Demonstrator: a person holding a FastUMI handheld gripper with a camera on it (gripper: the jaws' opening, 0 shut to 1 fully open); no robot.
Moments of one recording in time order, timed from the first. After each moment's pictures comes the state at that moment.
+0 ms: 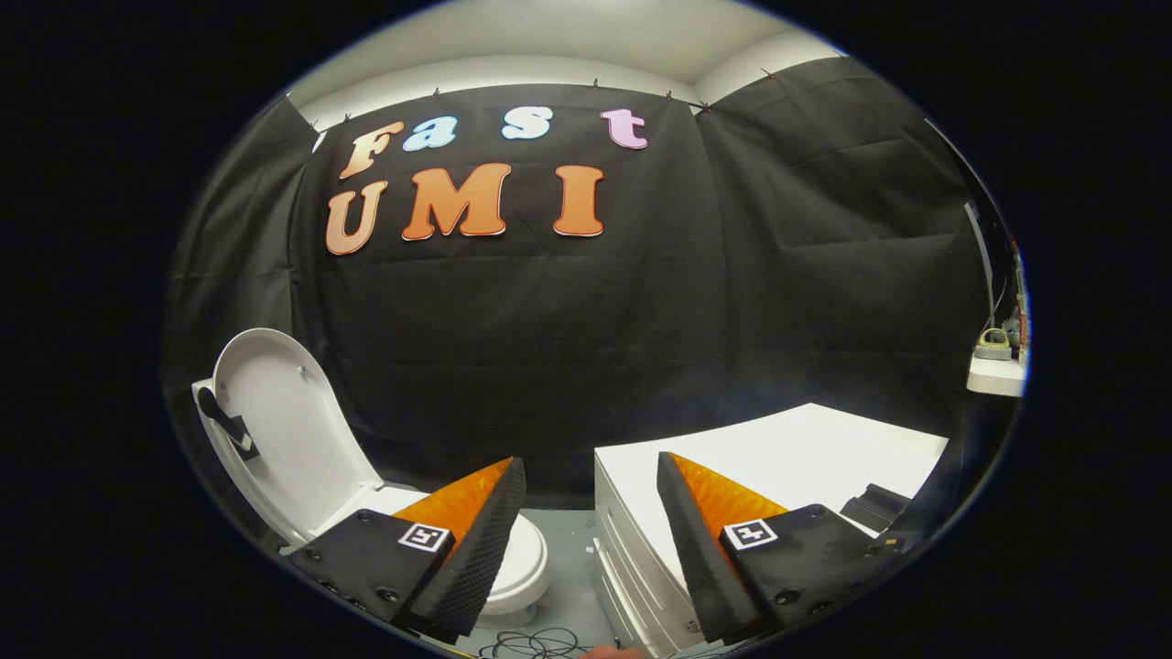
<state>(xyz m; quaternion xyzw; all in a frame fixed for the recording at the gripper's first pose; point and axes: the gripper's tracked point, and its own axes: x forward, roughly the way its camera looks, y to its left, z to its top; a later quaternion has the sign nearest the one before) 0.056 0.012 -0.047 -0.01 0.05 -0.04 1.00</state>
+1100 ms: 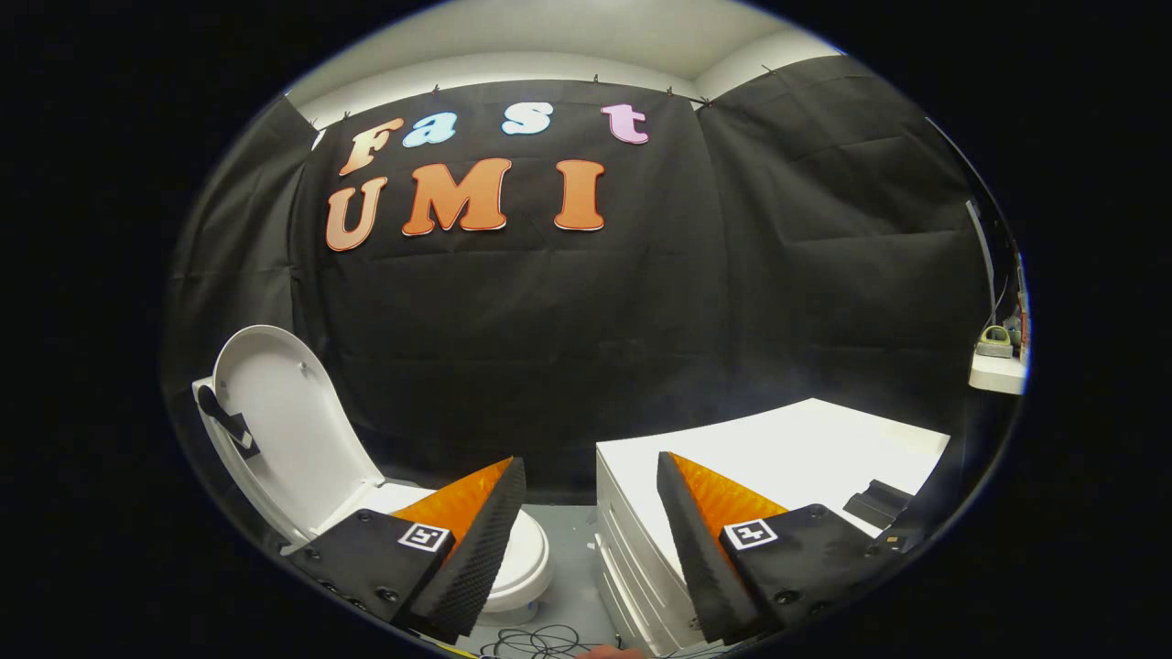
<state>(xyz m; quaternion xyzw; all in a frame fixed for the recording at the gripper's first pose) 0.055 0.010 -0.053 -0.01 0.06 -0.04 1.00</state>
